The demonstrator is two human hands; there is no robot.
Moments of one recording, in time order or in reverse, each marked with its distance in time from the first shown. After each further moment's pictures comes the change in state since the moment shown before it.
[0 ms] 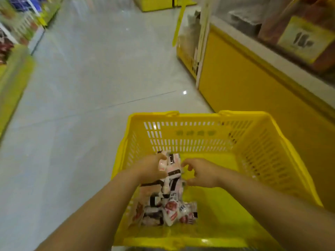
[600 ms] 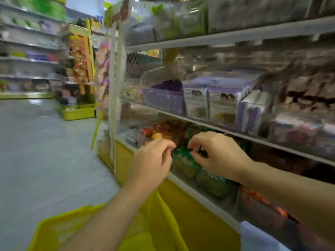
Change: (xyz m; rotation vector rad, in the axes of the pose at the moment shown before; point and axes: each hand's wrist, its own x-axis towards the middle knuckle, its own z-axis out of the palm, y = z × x) left_hand -0.182 0.327 -0.131 -0.216 1.086 1.070; right_hand -0.417 -0.028 -0.183 -0.586 1.173 0.107
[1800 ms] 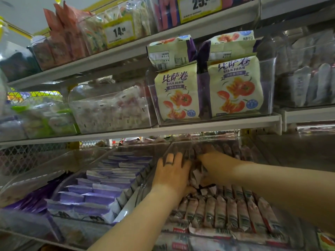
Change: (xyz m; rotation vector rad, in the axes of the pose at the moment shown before) left_hand 0.253 0.246 0.169 0.442 -0.359 0.519; right_hand -0.027 0.233 -0.206 -0.305 -0.282 0.647
